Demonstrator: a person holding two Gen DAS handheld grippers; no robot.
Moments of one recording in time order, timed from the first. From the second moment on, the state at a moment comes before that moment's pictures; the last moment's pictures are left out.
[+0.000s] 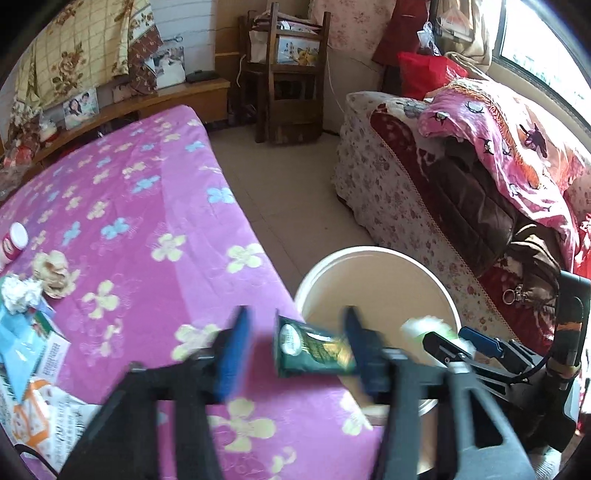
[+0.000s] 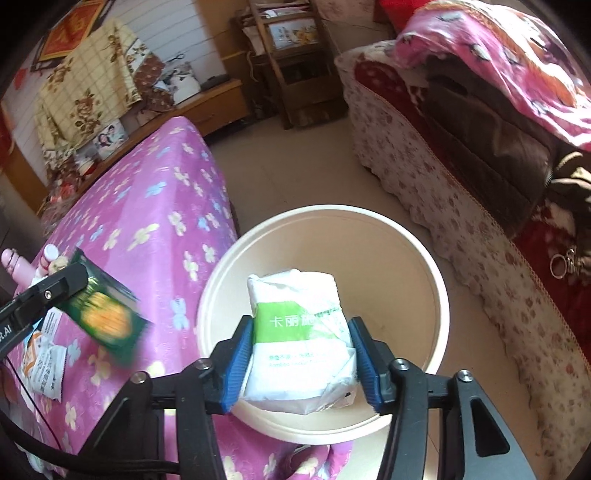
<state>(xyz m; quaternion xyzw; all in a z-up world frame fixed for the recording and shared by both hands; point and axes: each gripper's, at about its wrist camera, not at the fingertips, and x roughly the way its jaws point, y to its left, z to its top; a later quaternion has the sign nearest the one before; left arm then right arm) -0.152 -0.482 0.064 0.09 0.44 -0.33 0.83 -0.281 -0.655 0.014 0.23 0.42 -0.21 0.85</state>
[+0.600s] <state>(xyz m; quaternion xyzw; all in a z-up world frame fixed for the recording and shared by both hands) -0.161 -0.444 0.078 0.10 0.42 -0.31 0.85 -0.278 -0.640 0.022 0.24 0.41 -0.19 0.86</state>
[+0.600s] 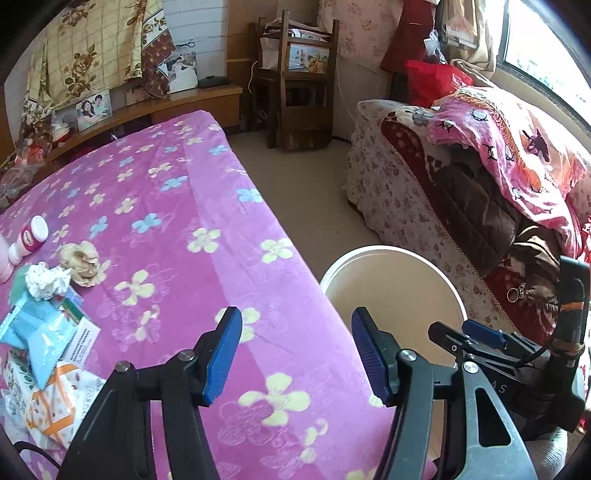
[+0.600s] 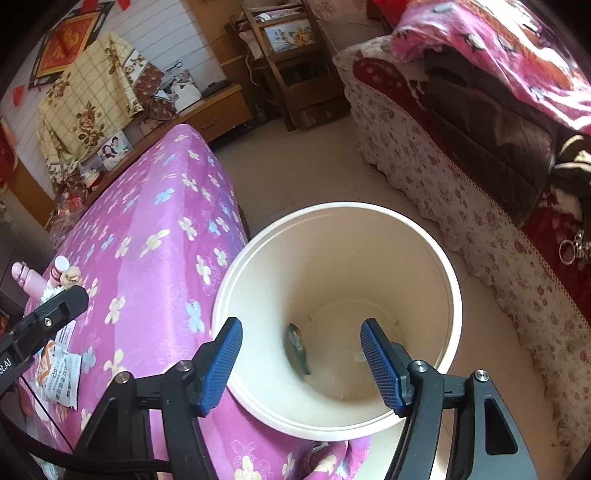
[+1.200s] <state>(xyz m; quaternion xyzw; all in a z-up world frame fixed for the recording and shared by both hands) -0.163 -0.342 0.105 0.08 0.40 -0.25 0.88 -0.252 -0.547 0.067 0.18 0.40 -0.13 0.89</state>
